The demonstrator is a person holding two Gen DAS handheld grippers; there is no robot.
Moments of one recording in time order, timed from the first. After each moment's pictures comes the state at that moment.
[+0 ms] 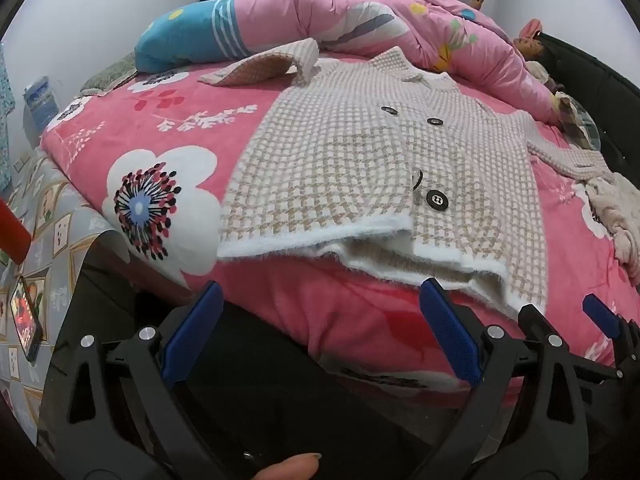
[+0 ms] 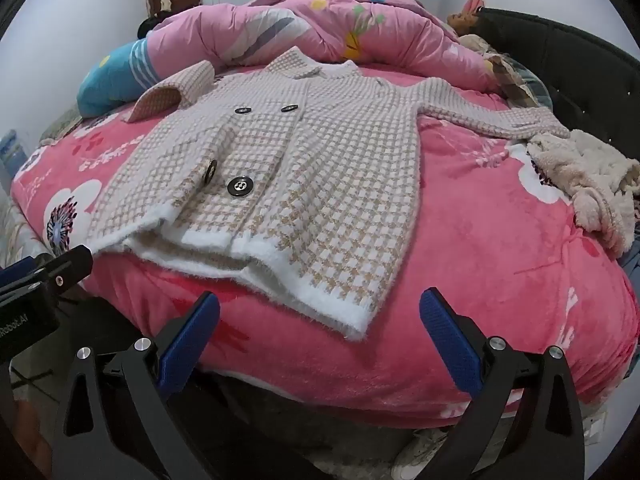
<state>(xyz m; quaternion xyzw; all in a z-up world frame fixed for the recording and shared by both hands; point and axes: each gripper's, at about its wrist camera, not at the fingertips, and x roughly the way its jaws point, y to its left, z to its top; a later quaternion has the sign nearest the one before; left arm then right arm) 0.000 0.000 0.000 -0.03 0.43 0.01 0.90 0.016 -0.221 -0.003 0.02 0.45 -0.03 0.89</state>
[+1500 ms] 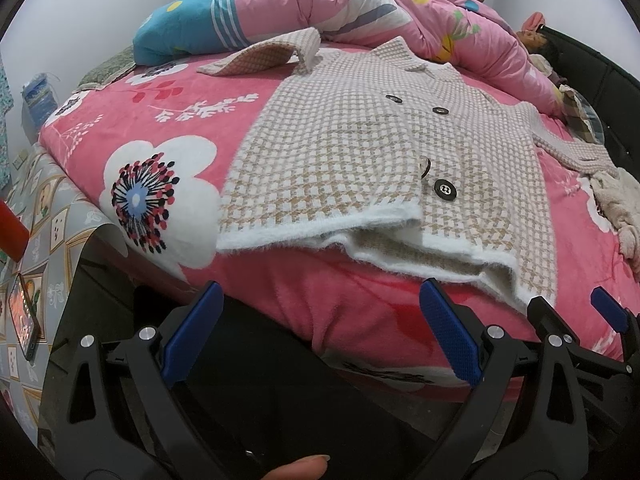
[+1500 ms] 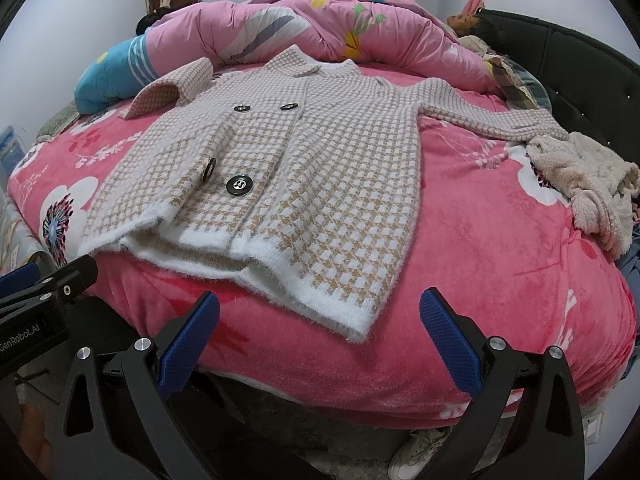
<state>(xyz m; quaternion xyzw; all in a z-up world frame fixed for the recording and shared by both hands) 0.002 0.002 -0.013 -0.03 0.44 0.01 0.90 0.019 -0.217 -0.004 0.02 0.45 -0.04 0.89</state>
